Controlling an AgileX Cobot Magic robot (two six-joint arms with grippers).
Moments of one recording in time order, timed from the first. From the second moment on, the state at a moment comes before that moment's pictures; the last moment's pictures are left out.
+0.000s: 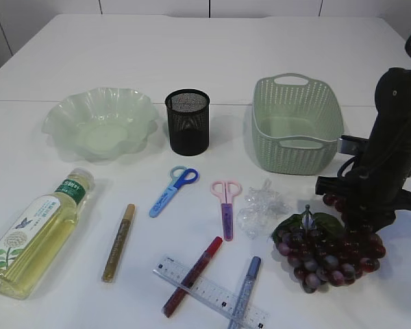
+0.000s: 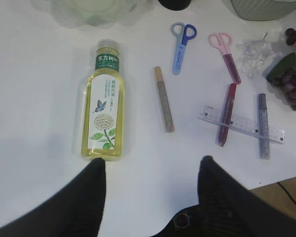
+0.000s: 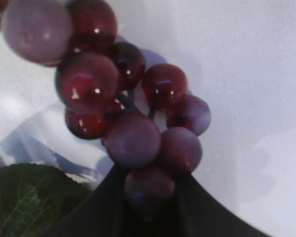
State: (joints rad) left arm -0.09 0.74 -0.93 -0.27 1.14 0.08; right arm 0.10 2.01 -1.23 0.12 0.97 0.31
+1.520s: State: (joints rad) left arm -0.09 0.74 -0.93 -0.29 1.16 0.10; right arm 0.10 1.54 -1.23 0.14 1.14 0.21
